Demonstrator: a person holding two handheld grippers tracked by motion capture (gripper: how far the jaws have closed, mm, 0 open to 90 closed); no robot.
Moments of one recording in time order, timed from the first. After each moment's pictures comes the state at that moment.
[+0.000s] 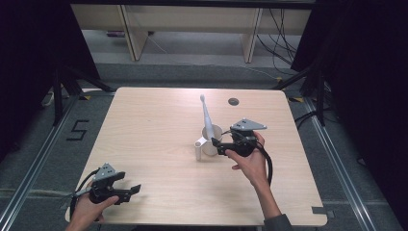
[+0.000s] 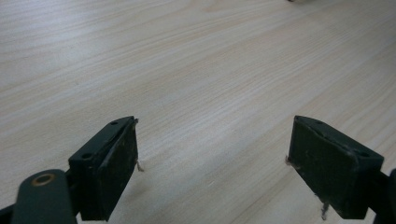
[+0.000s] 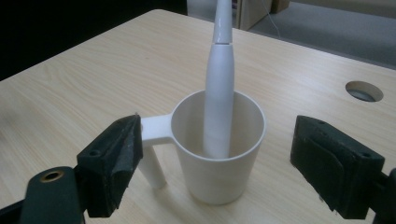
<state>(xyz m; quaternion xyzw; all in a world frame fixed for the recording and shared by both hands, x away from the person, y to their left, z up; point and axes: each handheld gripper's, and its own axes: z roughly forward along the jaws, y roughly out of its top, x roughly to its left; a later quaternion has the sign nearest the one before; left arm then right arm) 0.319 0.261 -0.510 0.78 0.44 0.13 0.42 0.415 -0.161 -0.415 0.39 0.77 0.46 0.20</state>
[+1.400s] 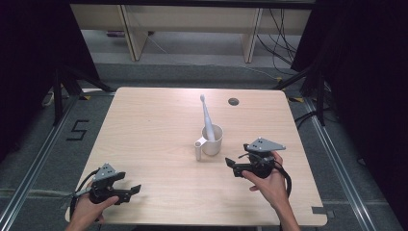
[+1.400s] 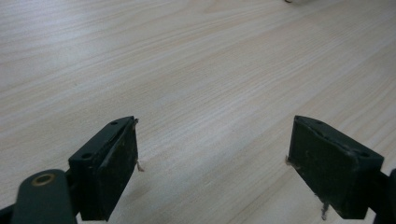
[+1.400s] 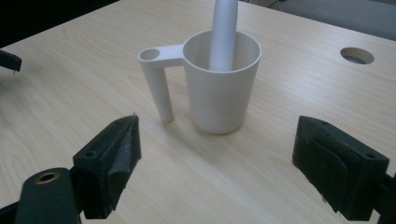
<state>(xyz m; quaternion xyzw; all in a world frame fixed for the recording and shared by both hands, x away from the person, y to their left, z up) 0.319 0.264 -0.508 0.79 0.43 0.13 0.41 0.363 -0.203 -0.425 0.38 0.79 0.44 0.19</state>
